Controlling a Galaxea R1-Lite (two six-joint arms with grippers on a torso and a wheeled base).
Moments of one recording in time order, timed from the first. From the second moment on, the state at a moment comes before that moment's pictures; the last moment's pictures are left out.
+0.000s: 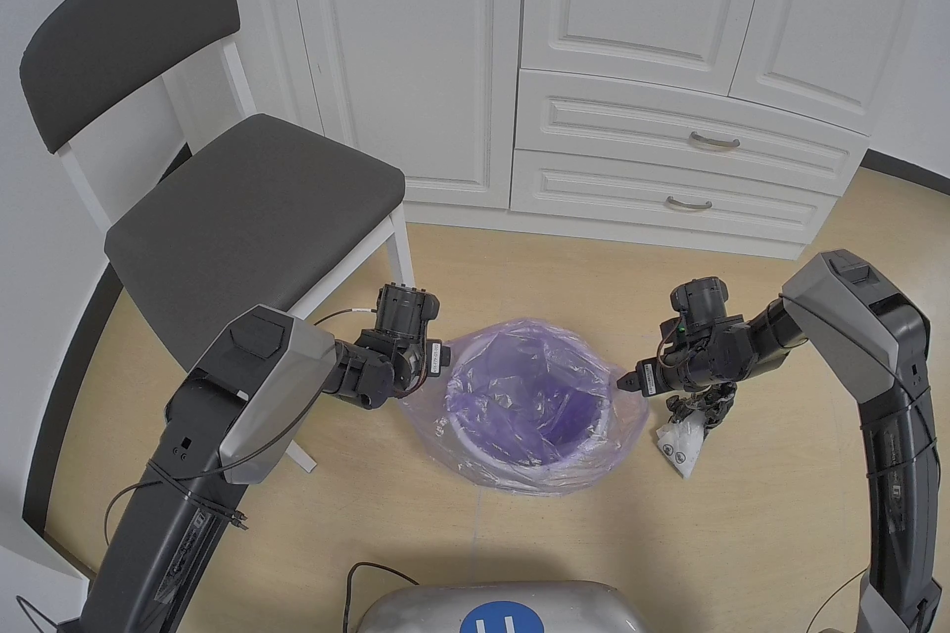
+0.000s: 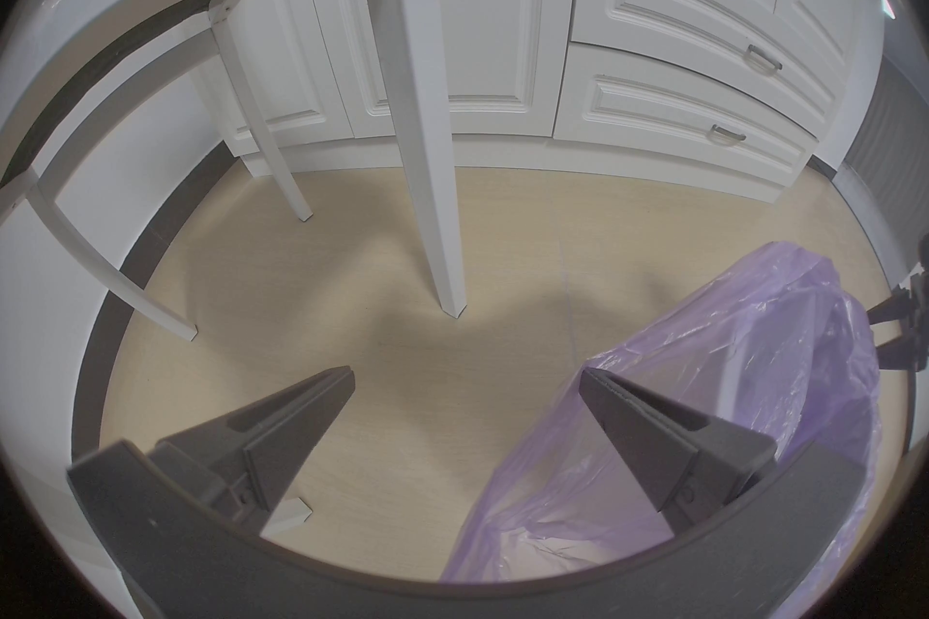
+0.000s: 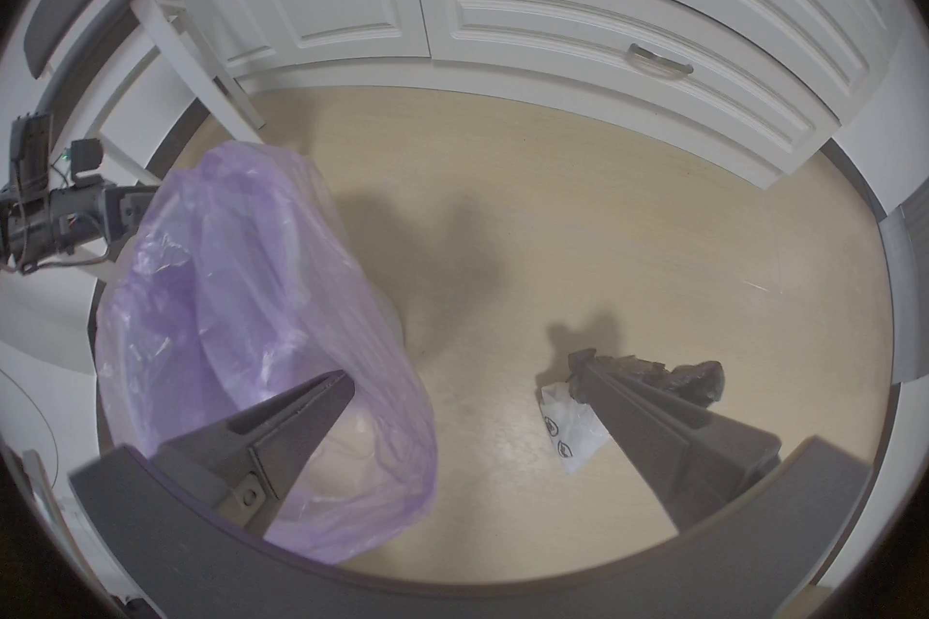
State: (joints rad) left arm -0.41 2.80 -1.93 -0.26 0.31 -0.17; right arm 0.19 2.53 -1.46 -0.24 -0.01 -0.02
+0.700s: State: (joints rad) left arm -0.40 2.85 -1.96 -0.23 0.32 -0.16; right arm 0.23 2.76 -1.92 0.16 -0.13 0.19
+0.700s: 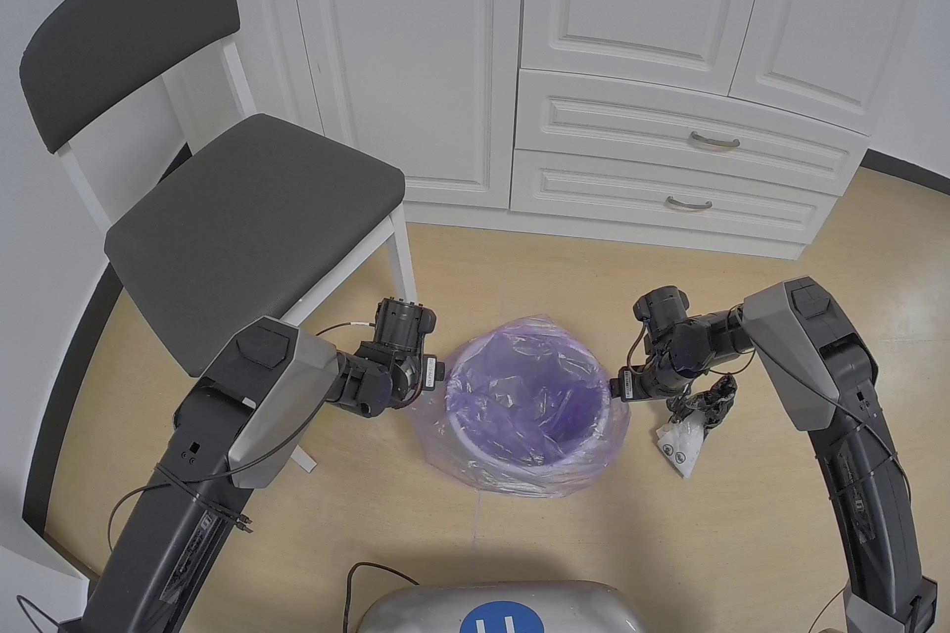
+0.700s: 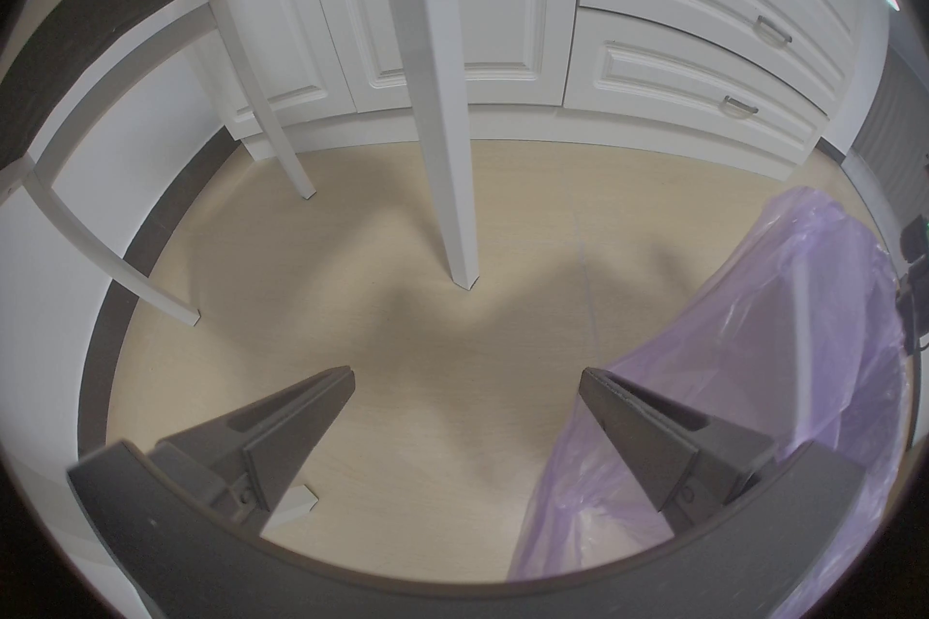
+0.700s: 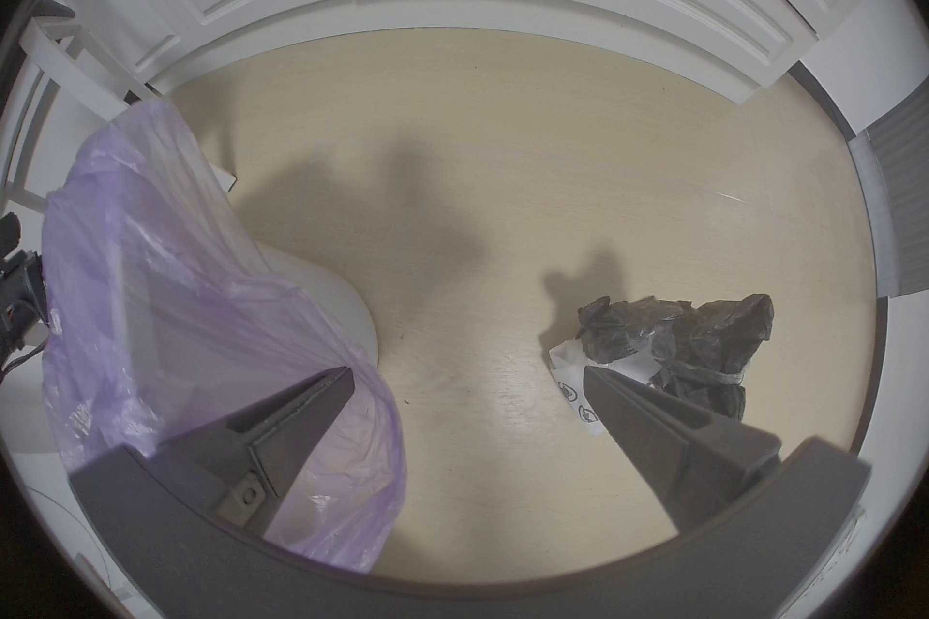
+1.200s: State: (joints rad) left arm -0.39 2.81 -1.92 -0.23 0.32 -0.18; right arm 0.23 2.66 -1.81 0.16 -0.12 0.20
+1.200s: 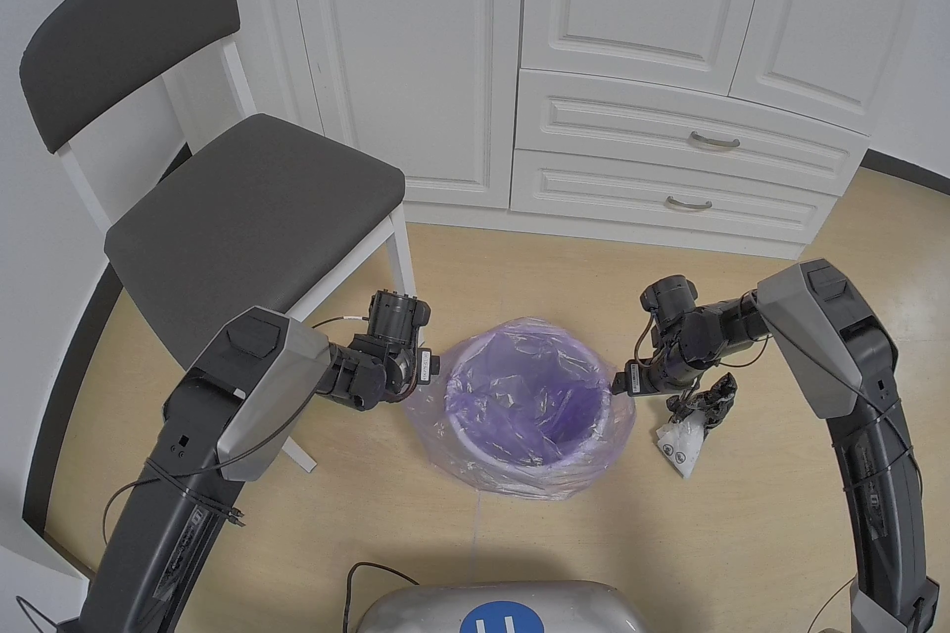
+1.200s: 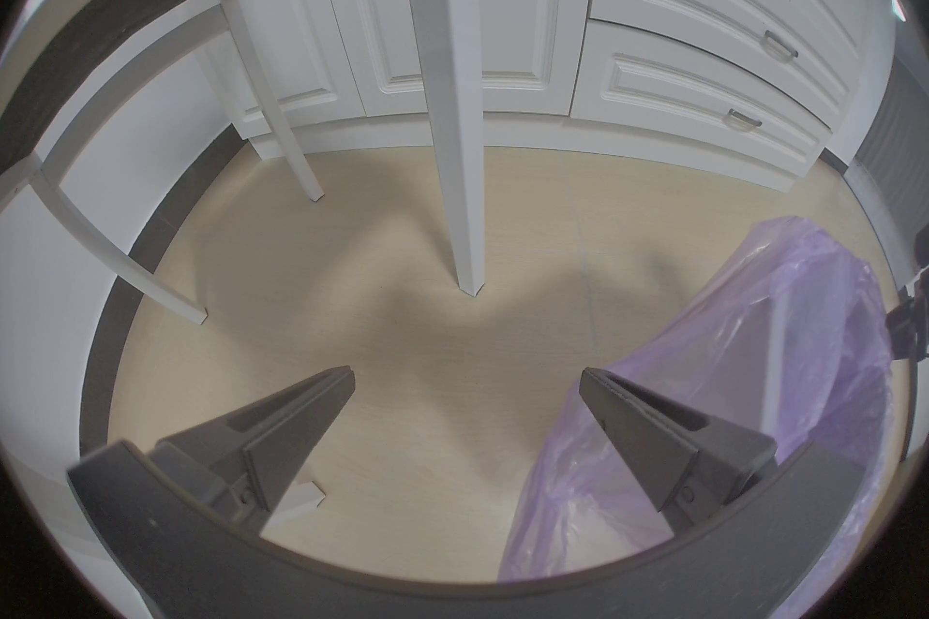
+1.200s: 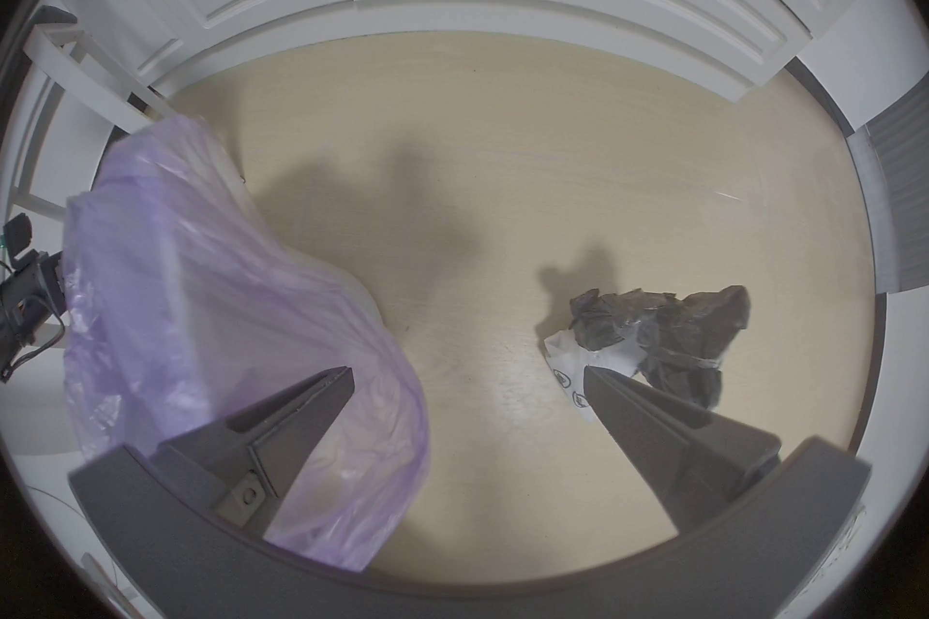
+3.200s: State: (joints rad) left arm -0.32 2.87 -1.99 -0.09 0.12 0.14; right arm 0.25 2.64 -1.77 0.17 -0.06 -0.08
